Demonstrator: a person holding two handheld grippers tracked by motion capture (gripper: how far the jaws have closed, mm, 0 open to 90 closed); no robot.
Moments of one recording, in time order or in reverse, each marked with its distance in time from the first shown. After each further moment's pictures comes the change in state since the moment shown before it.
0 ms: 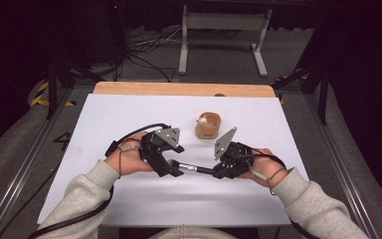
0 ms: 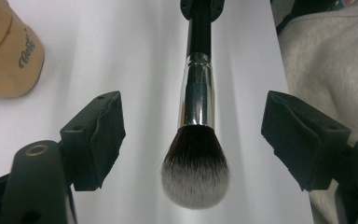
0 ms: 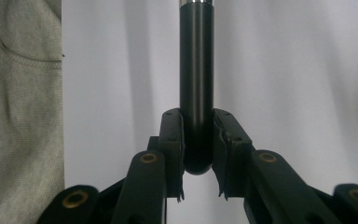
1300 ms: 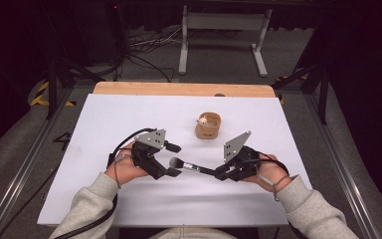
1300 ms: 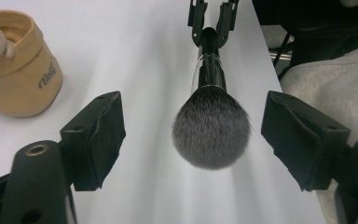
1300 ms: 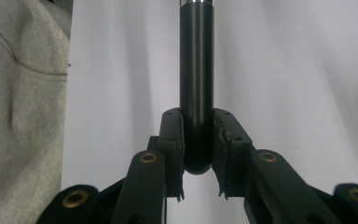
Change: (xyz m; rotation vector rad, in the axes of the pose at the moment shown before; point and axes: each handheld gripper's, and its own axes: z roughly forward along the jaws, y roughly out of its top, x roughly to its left) left arm -0.002 -0.040 0.003 -0.283 0.038 -0.039; right arm 0.001 -0.028 0.003 -0.149 0.012 0.005
